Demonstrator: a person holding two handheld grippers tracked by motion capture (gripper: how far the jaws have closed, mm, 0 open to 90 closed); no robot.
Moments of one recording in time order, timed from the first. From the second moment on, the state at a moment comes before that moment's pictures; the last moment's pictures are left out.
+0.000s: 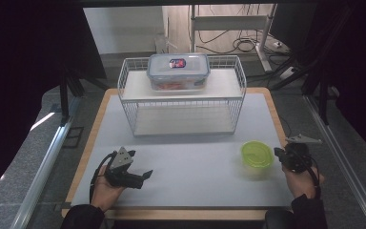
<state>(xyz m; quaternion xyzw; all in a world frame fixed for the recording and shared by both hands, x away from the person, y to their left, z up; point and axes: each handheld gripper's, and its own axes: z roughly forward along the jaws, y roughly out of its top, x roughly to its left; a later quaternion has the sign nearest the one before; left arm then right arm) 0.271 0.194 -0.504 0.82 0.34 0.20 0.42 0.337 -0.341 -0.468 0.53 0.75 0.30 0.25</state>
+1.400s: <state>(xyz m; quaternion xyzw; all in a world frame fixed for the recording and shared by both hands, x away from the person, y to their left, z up) 0.272 0.191 -0.506 0.82 0.34 0.19 0.41 0.327 -0.286 -0.478 0.50 0.78 0.34 0.15</state>
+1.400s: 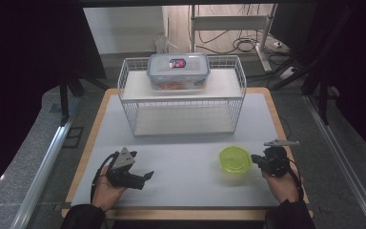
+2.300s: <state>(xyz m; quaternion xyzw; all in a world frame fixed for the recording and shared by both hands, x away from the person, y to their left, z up) 0.273 0.189 -0.508 0.83 0.34 0.19 0.41 0.339 -0.263 -0.511 0.47 0.82 0.32 0.06</state>
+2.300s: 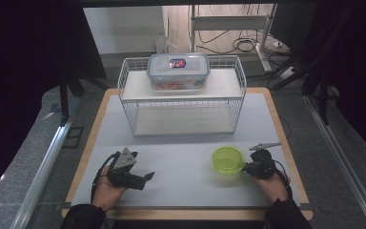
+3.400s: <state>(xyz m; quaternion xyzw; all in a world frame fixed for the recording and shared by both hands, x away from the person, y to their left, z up) 0.274 0.190 -0.509 0.83 0.34 0.18 0.40 0.346 -0.156 -0.518 0.37 0.87 0.32 0.02</state>
